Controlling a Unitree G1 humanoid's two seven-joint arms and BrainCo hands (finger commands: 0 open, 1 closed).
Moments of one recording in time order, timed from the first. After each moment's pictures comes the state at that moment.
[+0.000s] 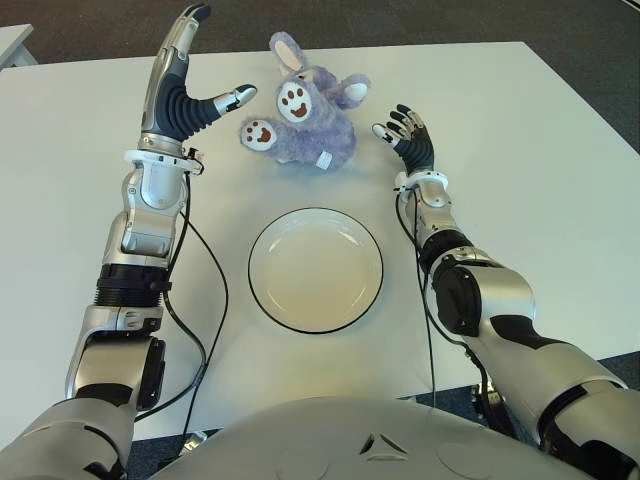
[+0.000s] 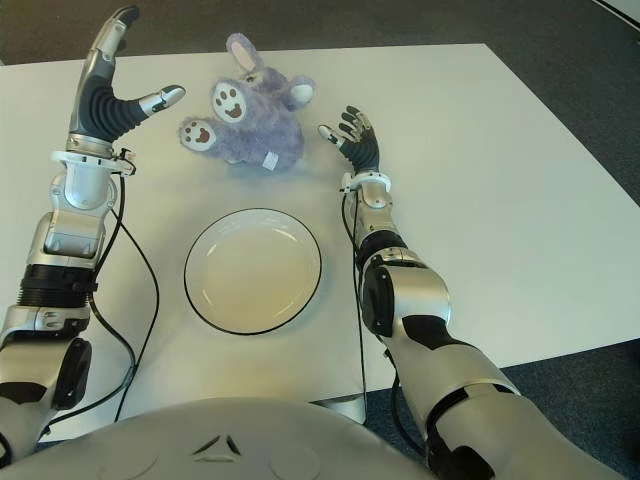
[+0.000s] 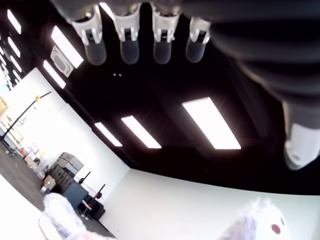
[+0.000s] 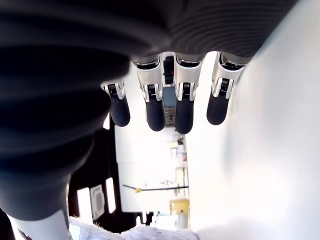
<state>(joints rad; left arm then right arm) -0.41 0.39 0.06 0.14 0.39 -0.27 0.14 -0.88 -0.08 -0.25 1.30 -0.01 -0.47 0.00</state>
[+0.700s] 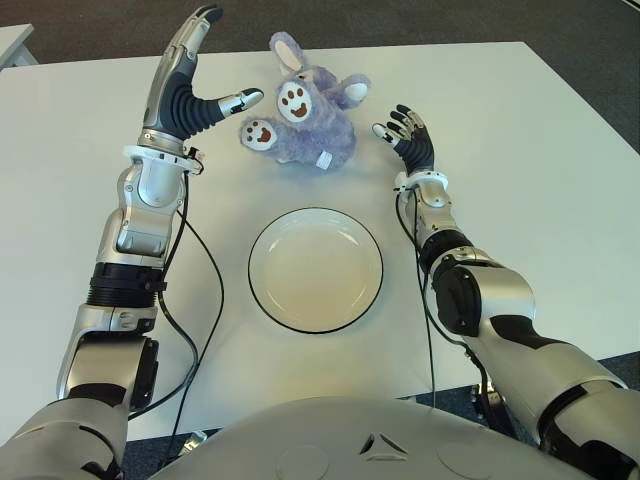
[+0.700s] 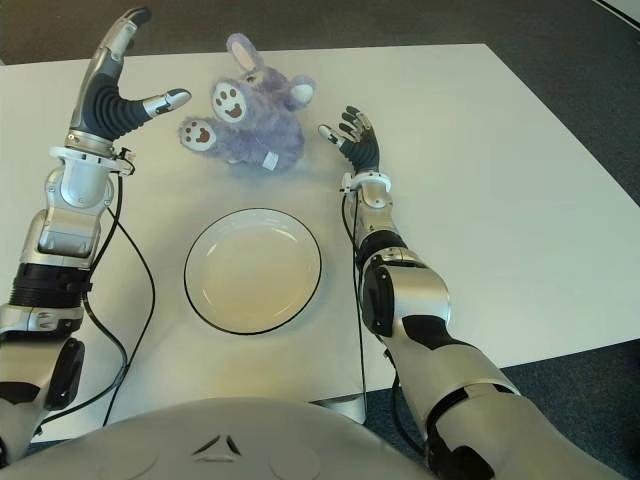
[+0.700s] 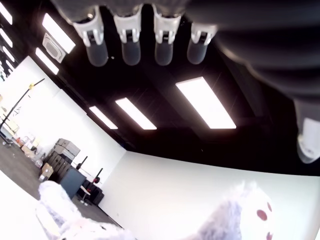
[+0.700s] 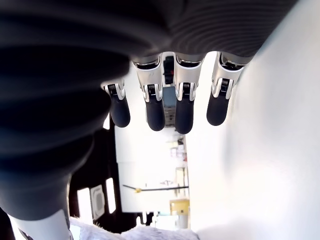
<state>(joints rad) -0.41 0.43 0.03 0.13 0.40 -0.26 0.10 -0.88 -0.08 -0.25 1.30 -0.01 -0.47 0.00</state>
